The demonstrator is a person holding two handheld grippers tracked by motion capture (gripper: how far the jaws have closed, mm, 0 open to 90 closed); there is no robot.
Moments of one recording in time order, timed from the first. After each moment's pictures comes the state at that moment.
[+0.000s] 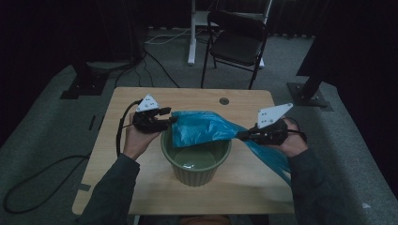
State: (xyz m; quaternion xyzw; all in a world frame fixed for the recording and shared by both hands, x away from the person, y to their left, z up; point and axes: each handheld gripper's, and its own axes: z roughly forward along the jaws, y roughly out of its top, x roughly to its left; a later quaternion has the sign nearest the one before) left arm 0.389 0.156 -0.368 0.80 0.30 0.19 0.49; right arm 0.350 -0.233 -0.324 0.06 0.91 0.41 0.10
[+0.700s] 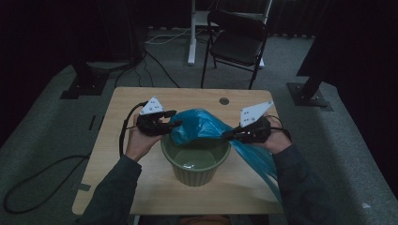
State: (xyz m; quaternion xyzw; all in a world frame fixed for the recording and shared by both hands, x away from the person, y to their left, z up) left arm 0.381 0.145 -0.366 0.81 0.26 0.18 0.49; right arm 0.361 -0.193 -0.330 0.04 0.91 0.40 0.08
